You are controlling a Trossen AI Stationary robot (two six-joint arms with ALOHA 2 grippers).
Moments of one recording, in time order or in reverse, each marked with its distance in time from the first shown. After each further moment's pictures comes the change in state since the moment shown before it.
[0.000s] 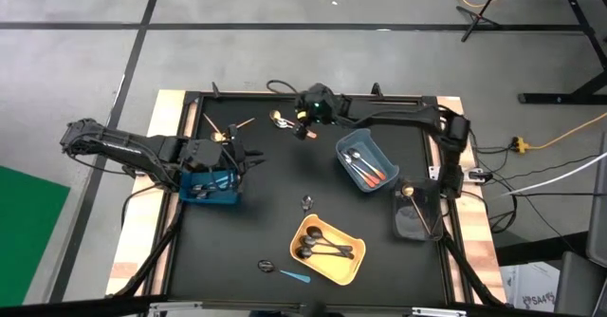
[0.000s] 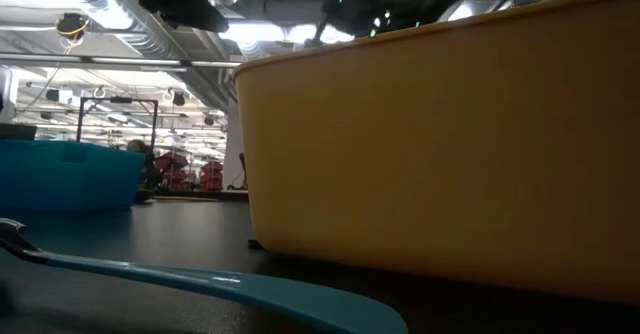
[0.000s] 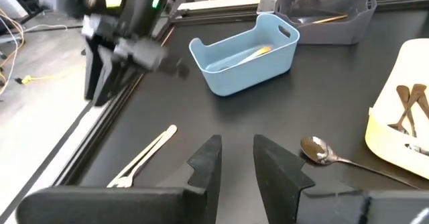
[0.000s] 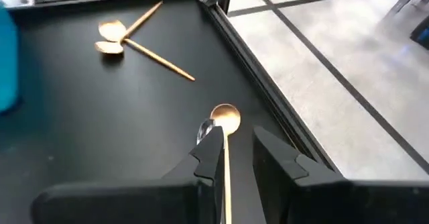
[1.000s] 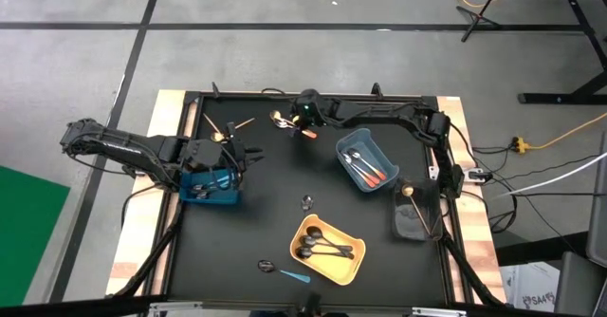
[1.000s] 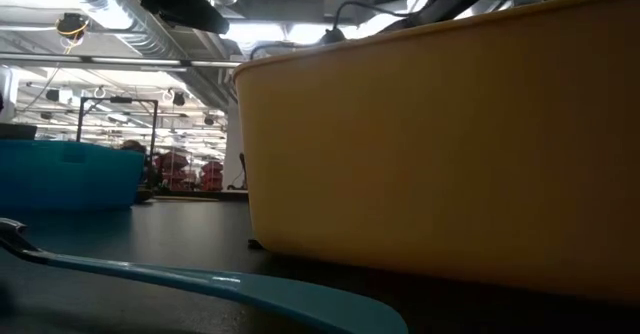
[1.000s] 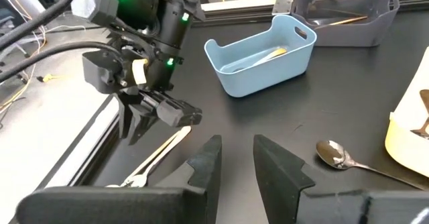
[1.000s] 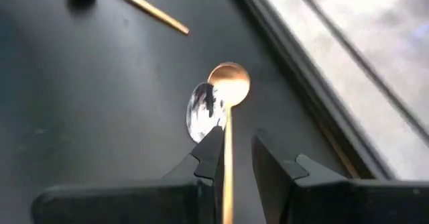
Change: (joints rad) left arm 0.000 0.000 0.000 0.003 -0.057 0.001; right arm -0.042 0.180 0.043 0.025 -0.056 -0.030
